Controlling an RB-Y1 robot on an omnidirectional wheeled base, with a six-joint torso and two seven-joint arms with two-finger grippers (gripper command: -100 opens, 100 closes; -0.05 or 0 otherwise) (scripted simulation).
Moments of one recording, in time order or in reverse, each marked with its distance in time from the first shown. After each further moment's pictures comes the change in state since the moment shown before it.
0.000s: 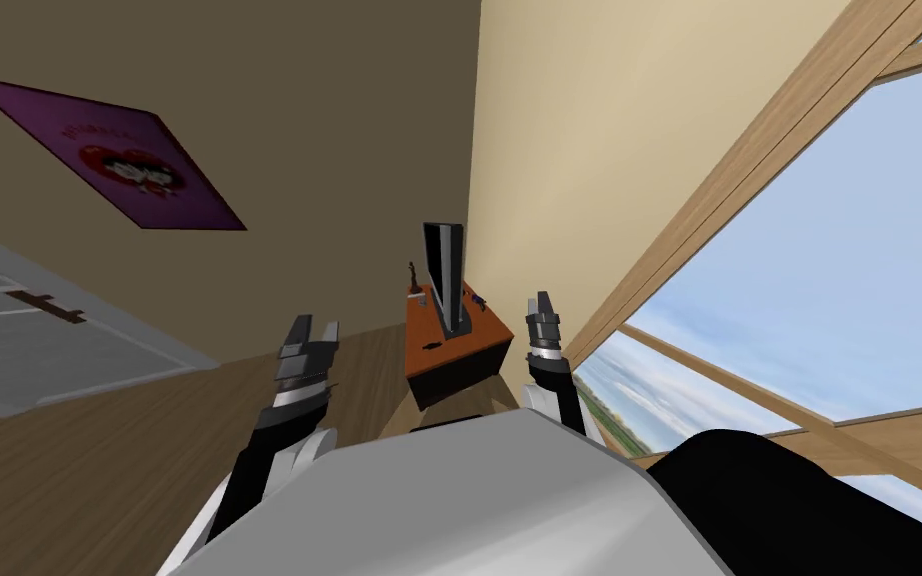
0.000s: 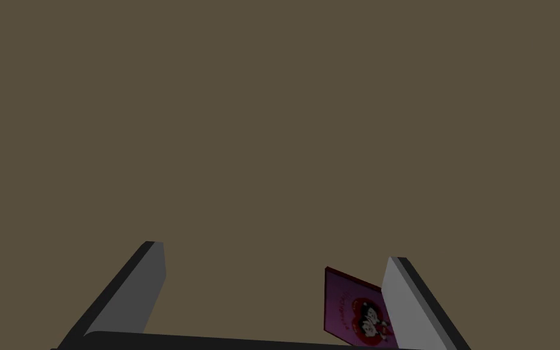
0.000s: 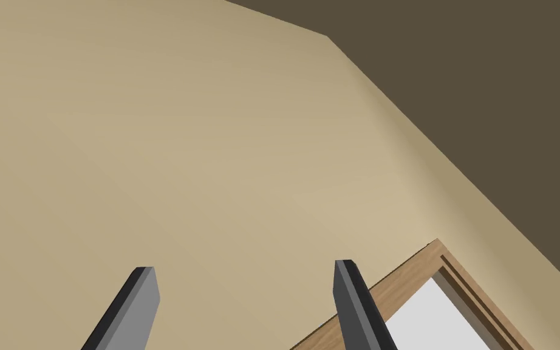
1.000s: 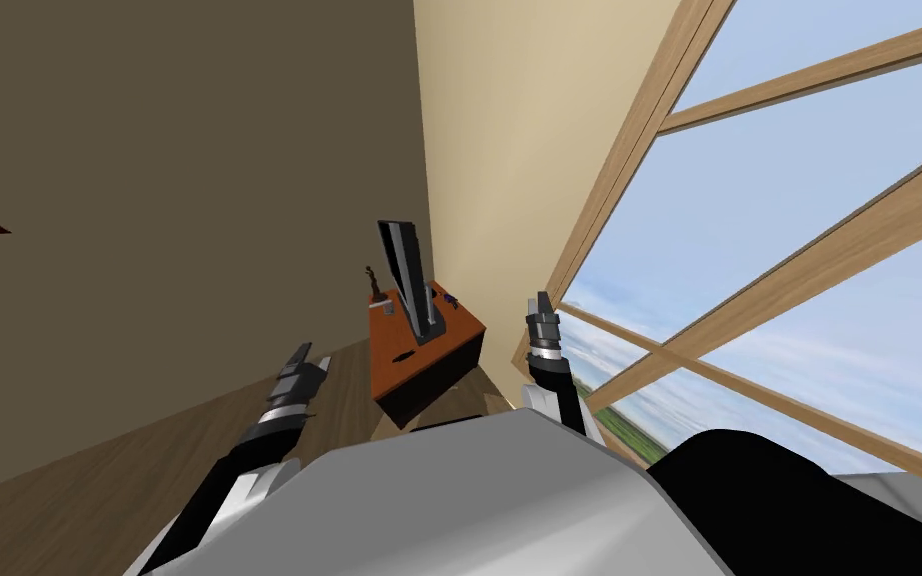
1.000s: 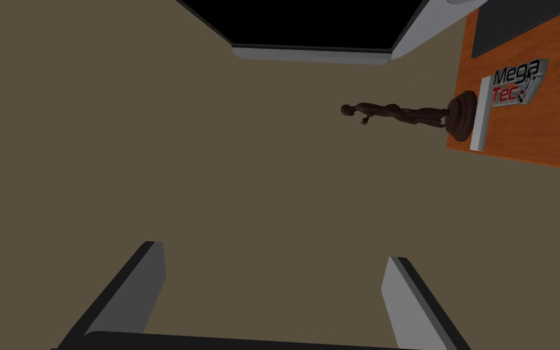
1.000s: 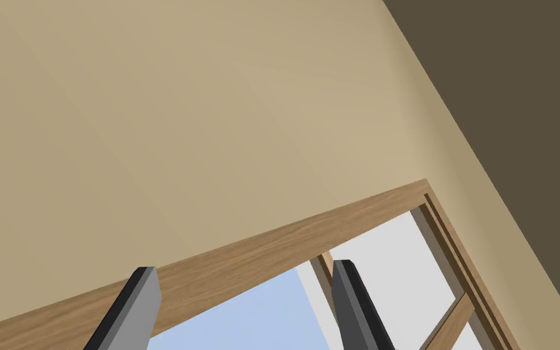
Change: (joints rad) left arm 0.050 0.174 0.078 0.213 0.249 0.244 0.060; right arm 0.000 0.000 0.000 0.000 0.000 0.000 0.000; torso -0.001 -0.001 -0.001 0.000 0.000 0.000
